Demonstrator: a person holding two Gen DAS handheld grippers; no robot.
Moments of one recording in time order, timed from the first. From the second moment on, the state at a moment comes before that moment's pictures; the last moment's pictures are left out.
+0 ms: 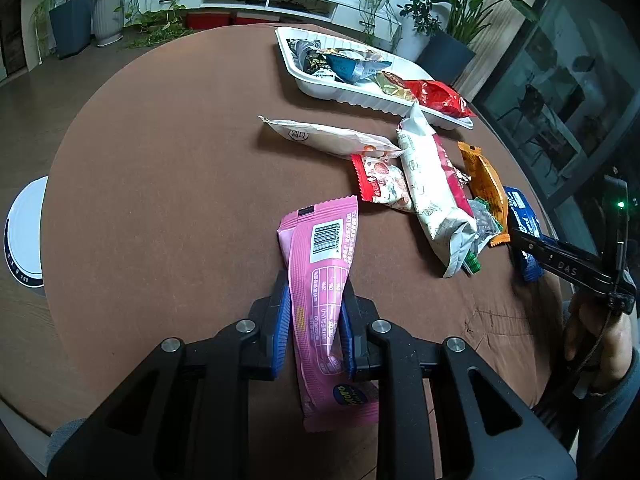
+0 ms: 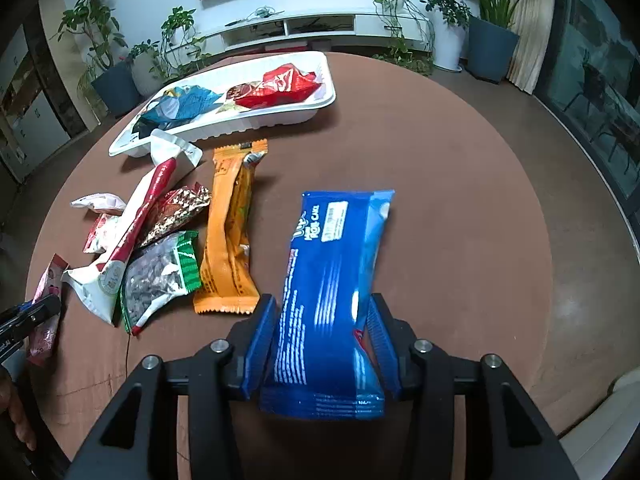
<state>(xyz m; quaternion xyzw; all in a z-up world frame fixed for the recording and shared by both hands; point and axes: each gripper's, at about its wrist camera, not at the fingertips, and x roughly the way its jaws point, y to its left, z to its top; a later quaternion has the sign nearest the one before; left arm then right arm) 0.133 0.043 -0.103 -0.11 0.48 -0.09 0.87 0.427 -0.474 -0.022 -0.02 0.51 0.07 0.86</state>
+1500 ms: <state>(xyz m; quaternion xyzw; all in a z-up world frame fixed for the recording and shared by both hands) 0.164 0.080 -0.032 -0.17 0.41 -0.11 0.89 0.437 -0.570 0.036 0.15 0.44 0.06 0.88</state>
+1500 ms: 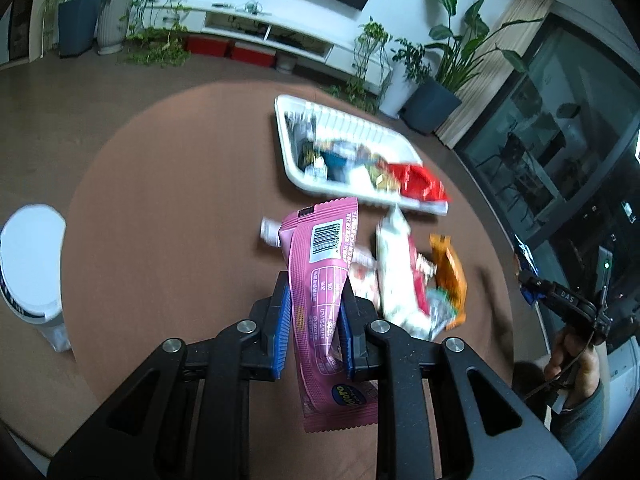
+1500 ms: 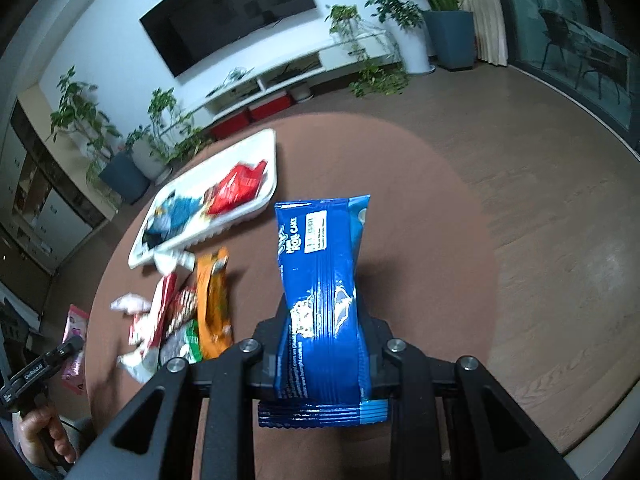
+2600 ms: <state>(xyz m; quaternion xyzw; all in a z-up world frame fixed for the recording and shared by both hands) 0.433 -0.014 -0.027 -0.06 0.45 -0.12 0.88 0.658 -0.393 0.042 0.04 0.47 0.19 0.86</state>
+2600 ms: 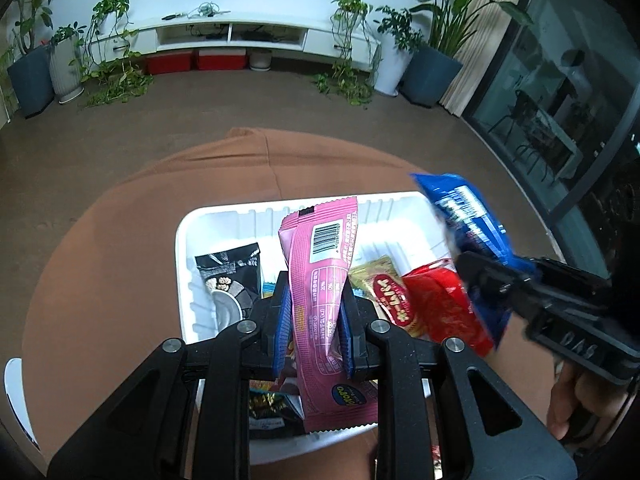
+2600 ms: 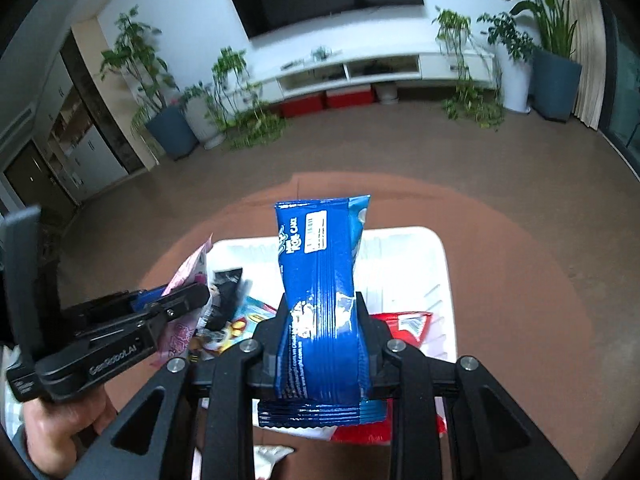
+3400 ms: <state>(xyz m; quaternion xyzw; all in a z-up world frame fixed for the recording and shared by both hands) 0.490 -0.045 -0.109 -0.03 0.47 -0.10 0.88 0.672 -0.372 -0.015 0.01 0.51 0.16 0.85</state>
